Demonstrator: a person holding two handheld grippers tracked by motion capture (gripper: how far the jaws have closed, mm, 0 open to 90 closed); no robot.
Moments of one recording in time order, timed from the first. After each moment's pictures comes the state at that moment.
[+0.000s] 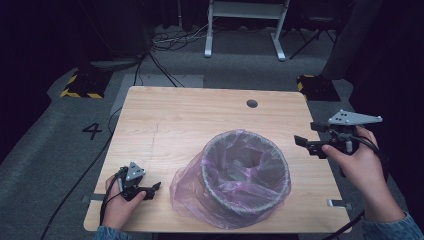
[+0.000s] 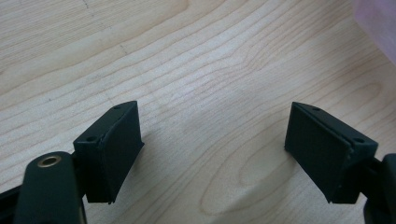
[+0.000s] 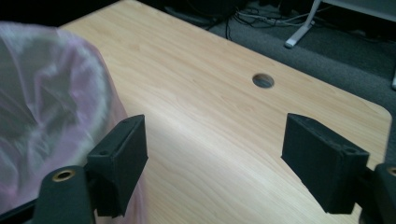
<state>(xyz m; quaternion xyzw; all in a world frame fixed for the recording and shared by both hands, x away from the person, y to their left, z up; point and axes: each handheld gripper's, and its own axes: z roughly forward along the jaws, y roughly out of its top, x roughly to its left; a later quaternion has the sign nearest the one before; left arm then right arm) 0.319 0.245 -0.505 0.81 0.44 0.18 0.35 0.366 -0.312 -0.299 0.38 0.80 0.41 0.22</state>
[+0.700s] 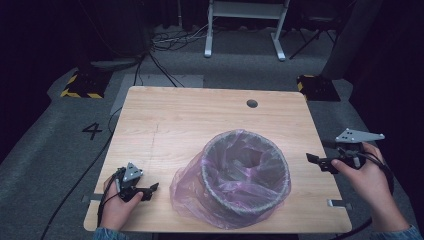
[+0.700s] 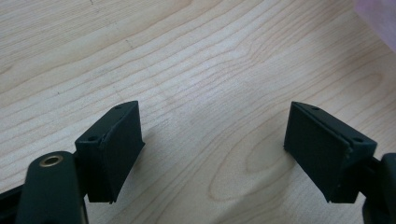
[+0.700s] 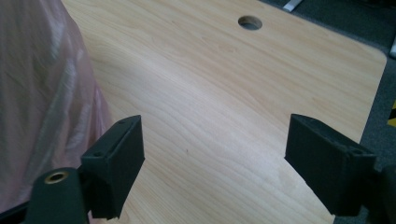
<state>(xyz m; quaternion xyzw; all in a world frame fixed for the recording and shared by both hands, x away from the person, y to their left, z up) 0.317 0.252 -0.505 0.81 0.43 0.18 0.35 0.362 -0.360 -0.358 0.39 0.82 0.37 0.20</state>
